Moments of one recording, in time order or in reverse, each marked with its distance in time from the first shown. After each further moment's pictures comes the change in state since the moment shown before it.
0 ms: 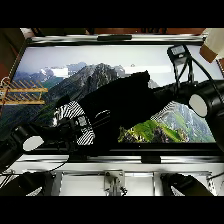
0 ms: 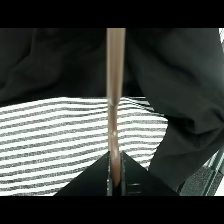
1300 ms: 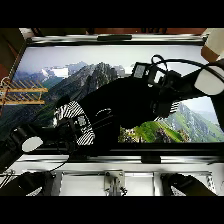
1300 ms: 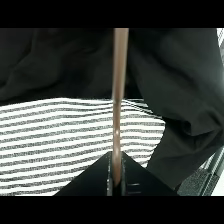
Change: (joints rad) left arm -0.005 0.009 0.000 0.001 -0.001 -0.040; right arm -0.007 -0.138 0.244 0.359 0.330 -1.053
